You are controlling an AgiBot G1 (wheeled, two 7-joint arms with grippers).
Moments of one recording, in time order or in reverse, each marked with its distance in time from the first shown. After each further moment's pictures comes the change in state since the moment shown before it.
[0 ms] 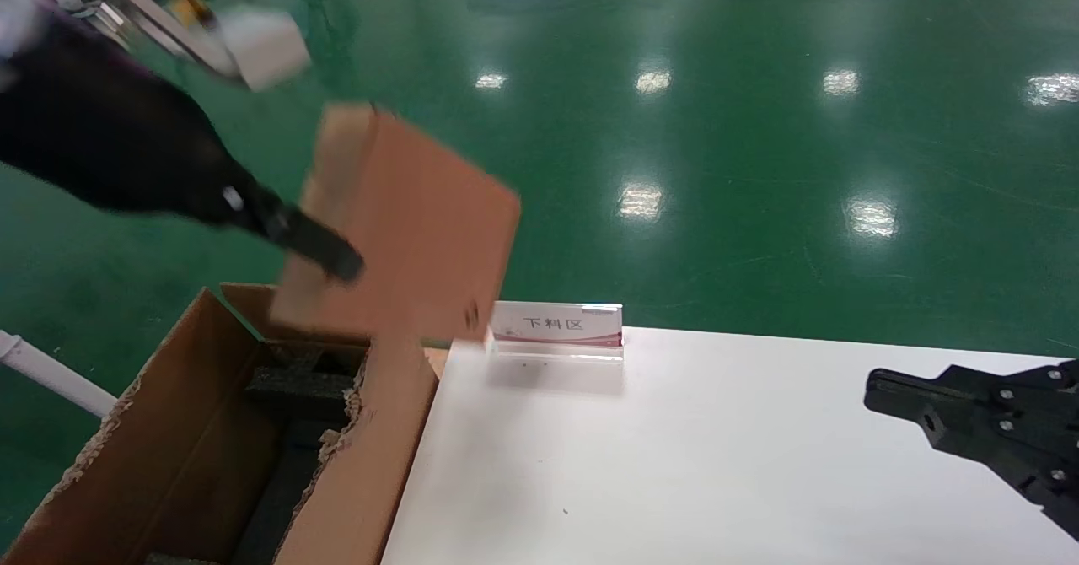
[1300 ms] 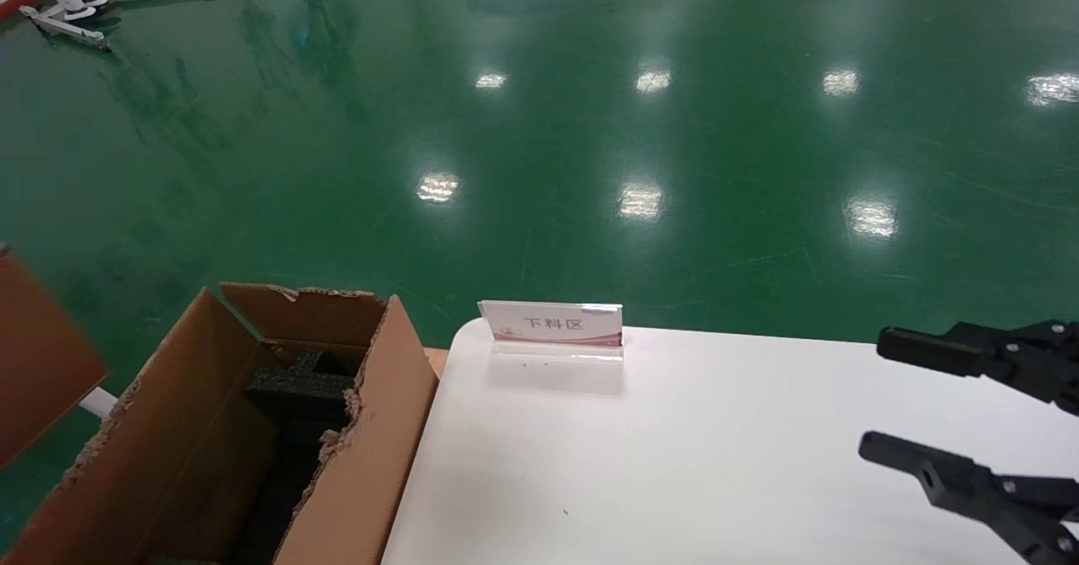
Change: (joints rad) left arm -0.471 0.442 1.295 0.077 -0.319 0.000 0.327; right arm 0.000 0.000 0.000 0.000 0.000 0.000 0.000
